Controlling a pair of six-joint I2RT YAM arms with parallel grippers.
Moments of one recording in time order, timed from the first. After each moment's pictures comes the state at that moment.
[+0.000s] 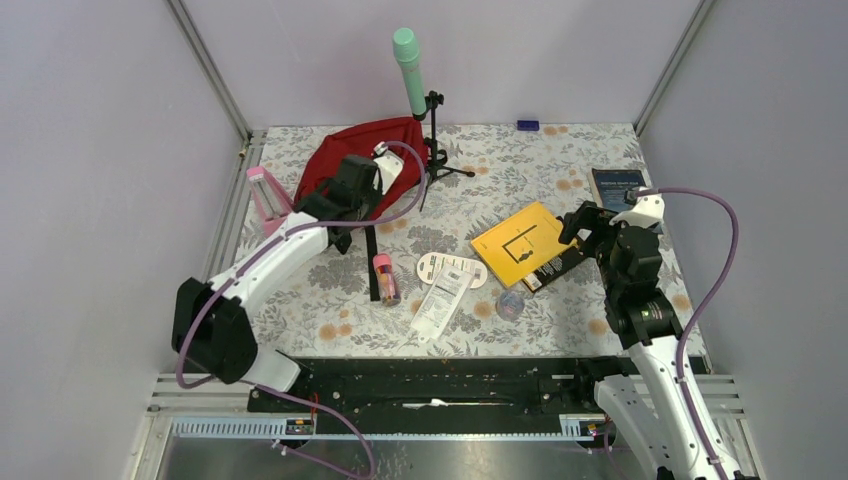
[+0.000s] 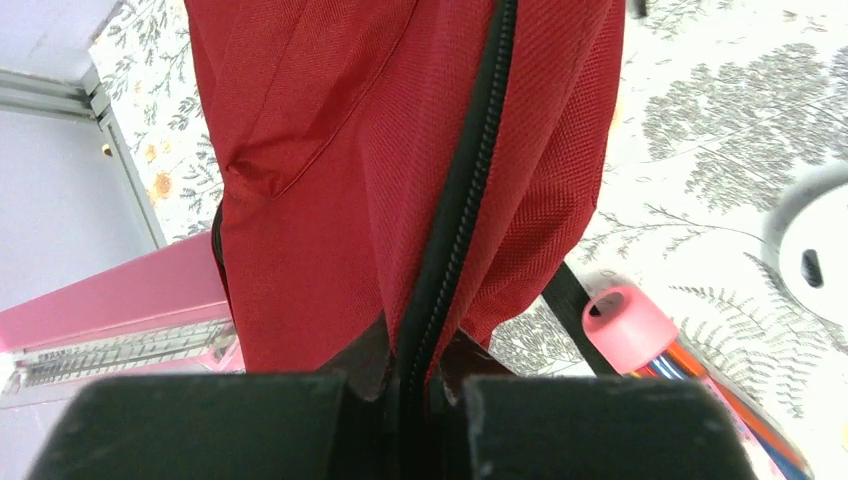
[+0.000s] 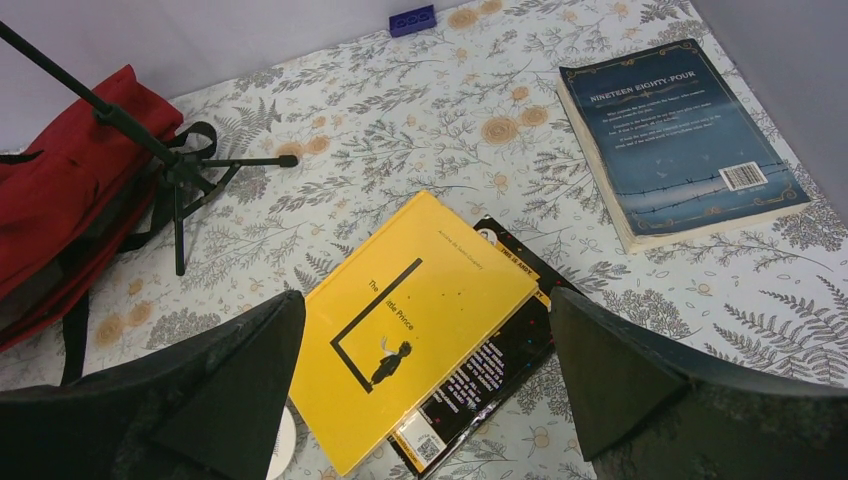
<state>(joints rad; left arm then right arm) -0.48 1.48 1.21 -0.48 -0.30 0.29 0.16 0.63 0.68 -0.28 0.22 0.30</state>
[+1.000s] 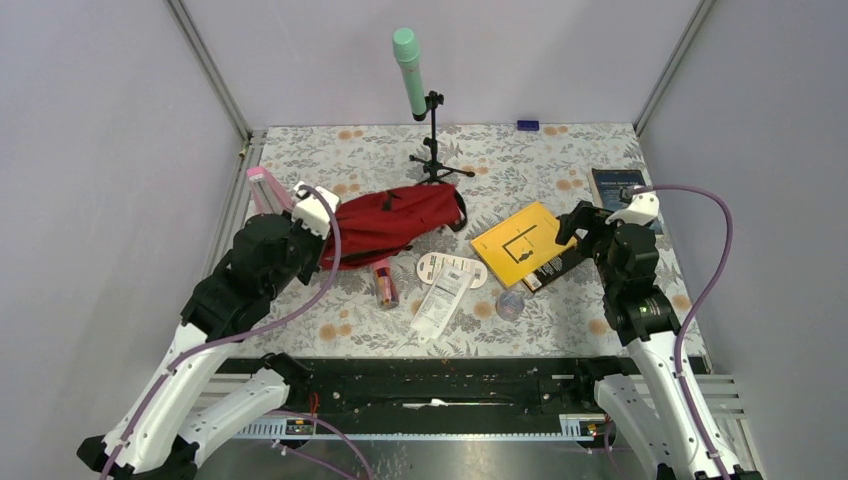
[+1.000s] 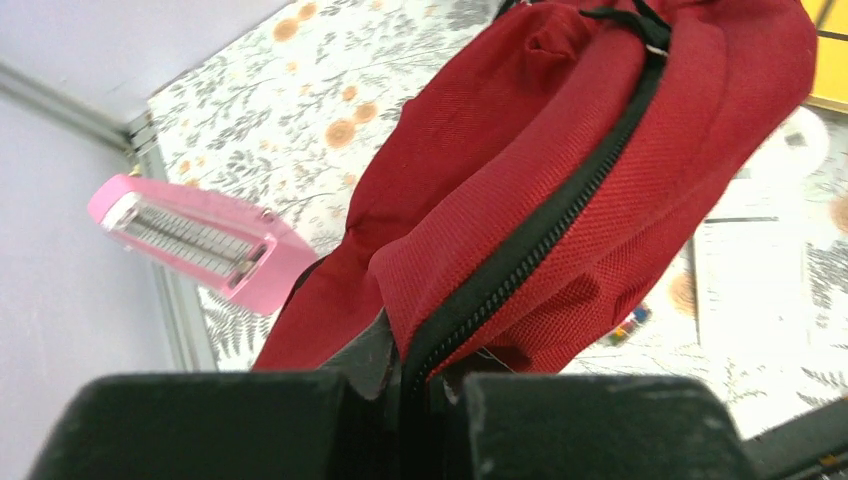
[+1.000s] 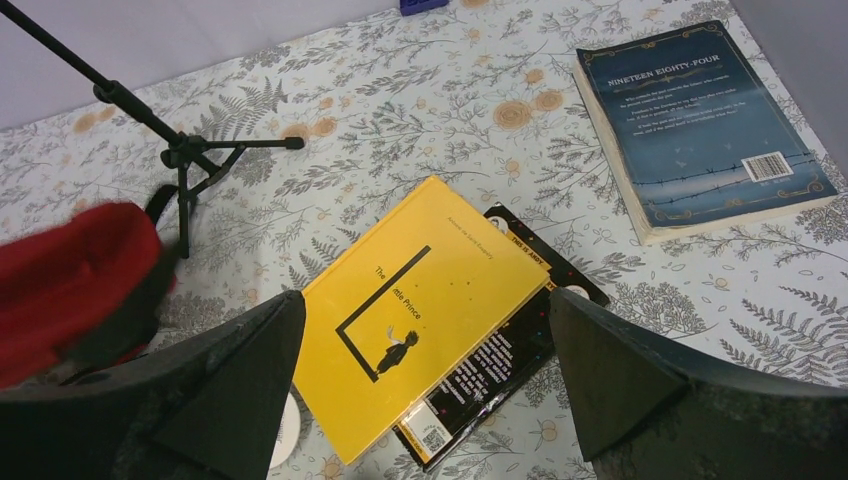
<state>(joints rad) -0.55 0.75 1.06 -0.72 -0.22 0.20 0.16 0.66 0.68 -0.28 0.20 0.31</state>
